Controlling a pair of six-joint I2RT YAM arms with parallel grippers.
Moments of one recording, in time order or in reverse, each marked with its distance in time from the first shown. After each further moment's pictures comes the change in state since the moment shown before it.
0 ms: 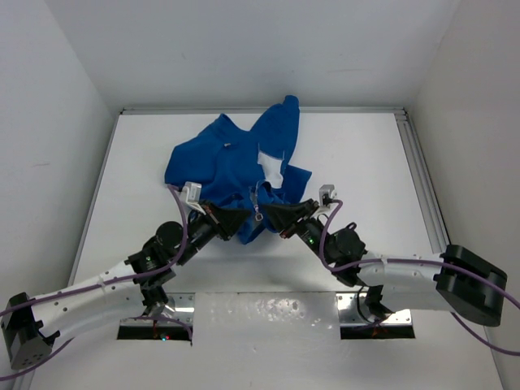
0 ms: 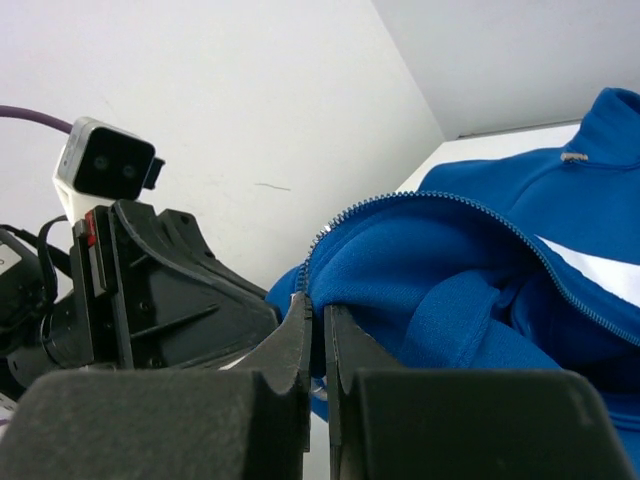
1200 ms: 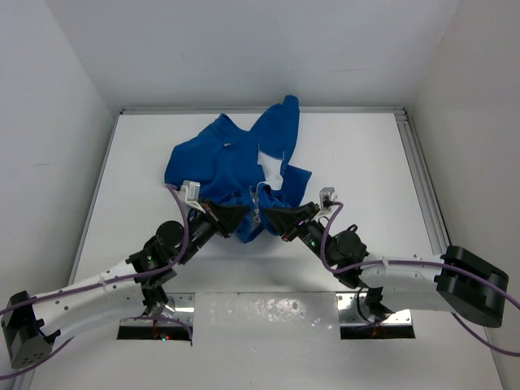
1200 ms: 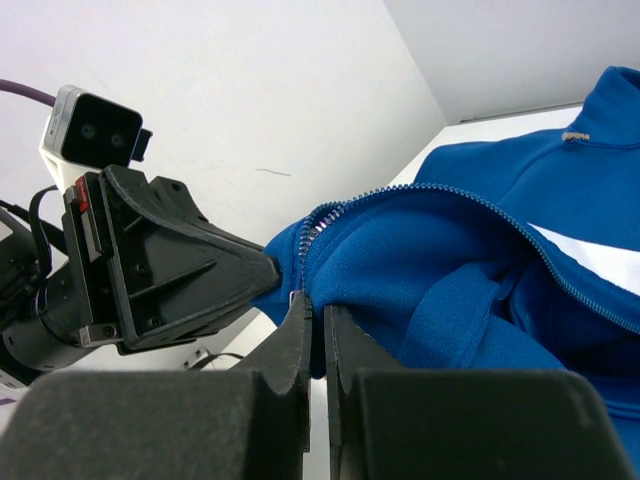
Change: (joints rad) left arm 0.000 0.015 0.008 0.026 -0.053 0.032; right arm 0.000 -0.013 -0.034 0.000 -0.019 0.013
